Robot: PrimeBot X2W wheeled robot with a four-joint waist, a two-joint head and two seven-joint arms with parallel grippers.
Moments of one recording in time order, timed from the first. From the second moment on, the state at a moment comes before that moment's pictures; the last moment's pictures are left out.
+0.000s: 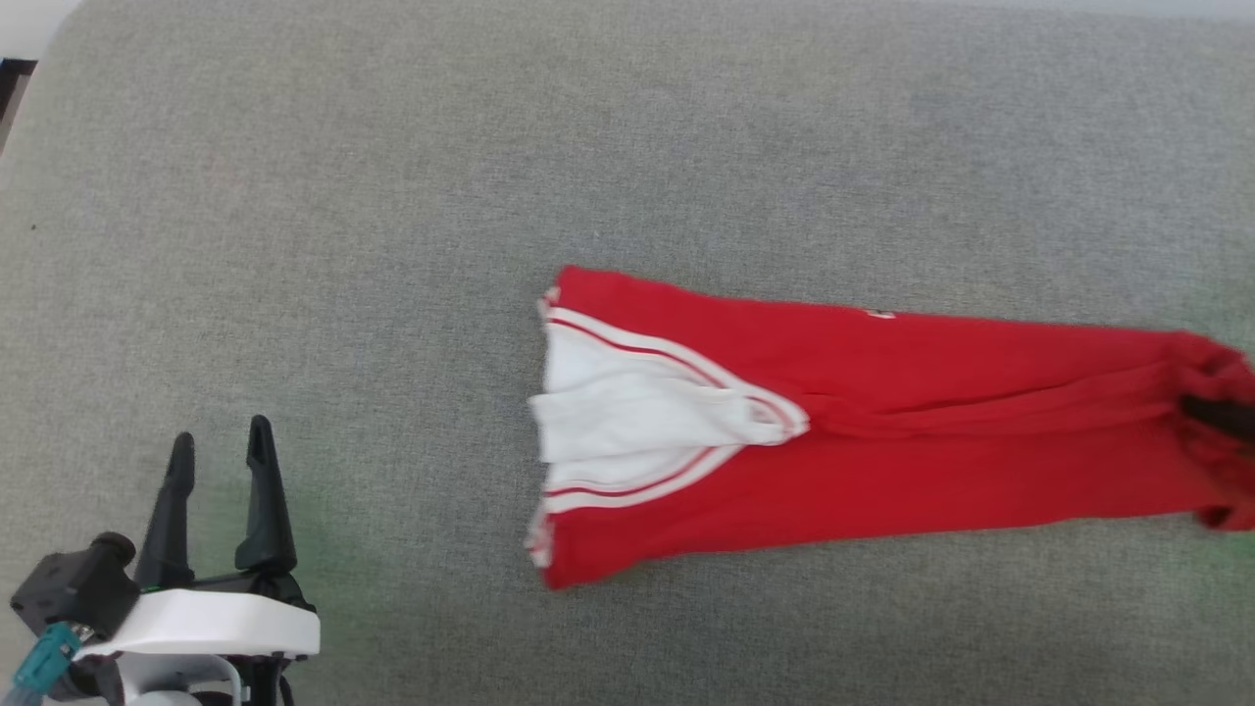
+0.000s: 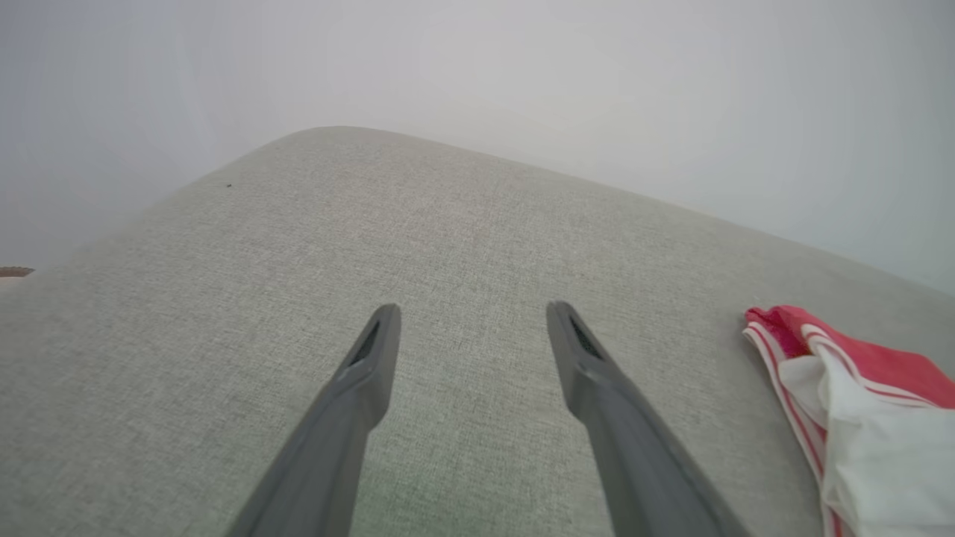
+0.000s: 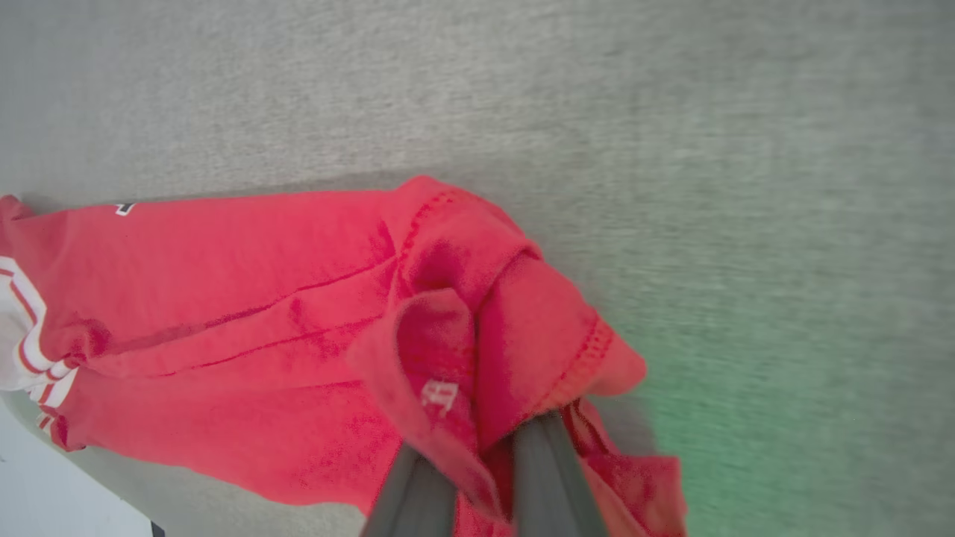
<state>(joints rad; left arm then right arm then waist) -0.06 0.16 0.08 0.14 -0.42 -0.09 -0.26 -0.40 -0.59 -0.07 0.32 0.97 0.13 0.95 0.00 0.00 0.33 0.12</state>
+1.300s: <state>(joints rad) -0.08 0.16 -0.03 0.18 -0.44 -0.13 -0.26 -0.46 -0.52 0.15 0.11 1.07 0.13 0.90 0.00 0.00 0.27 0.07</state>
